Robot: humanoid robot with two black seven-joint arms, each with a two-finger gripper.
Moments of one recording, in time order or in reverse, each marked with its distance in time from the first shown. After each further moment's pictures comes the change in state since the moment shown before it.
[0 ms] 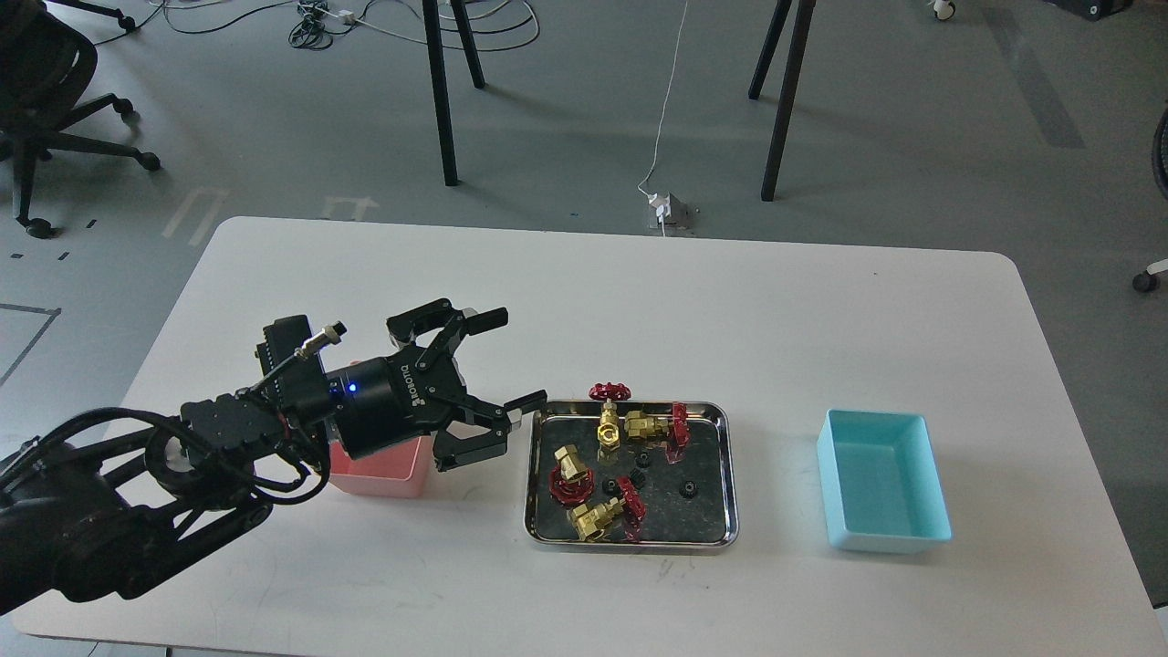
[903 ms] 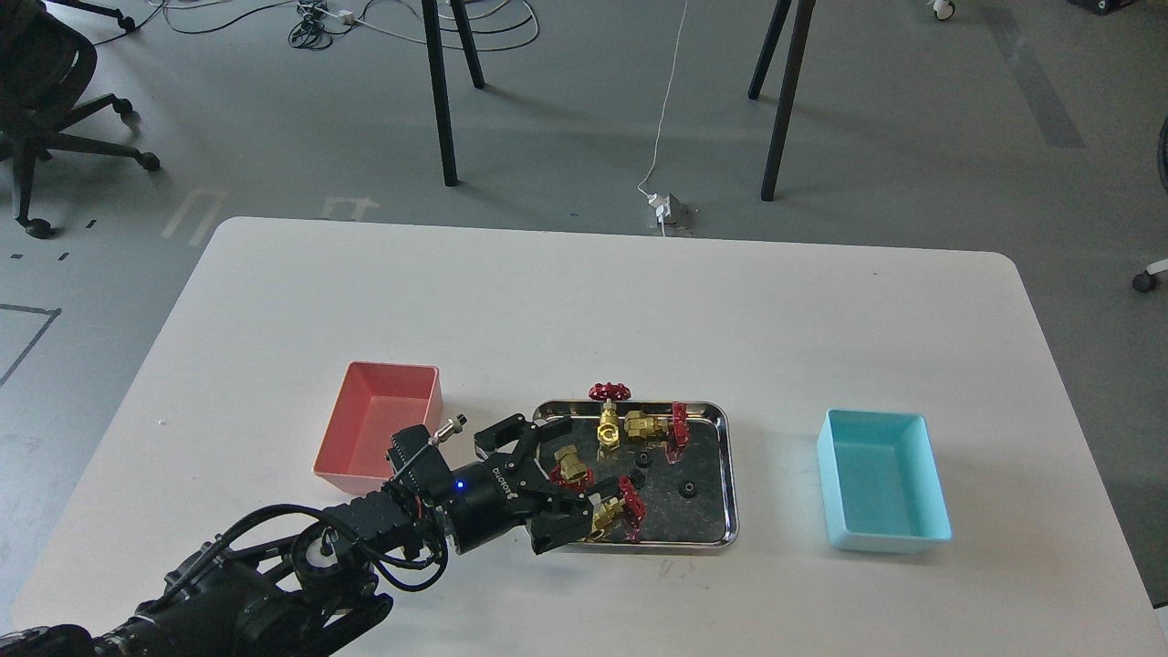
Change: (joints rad) left arm 0.128 -0.390 0.024 0.400 0.001 -0.003 0.008; right arm 0.010 0.003 -0.006 -0.003 -0.048 -0.015 -0.003
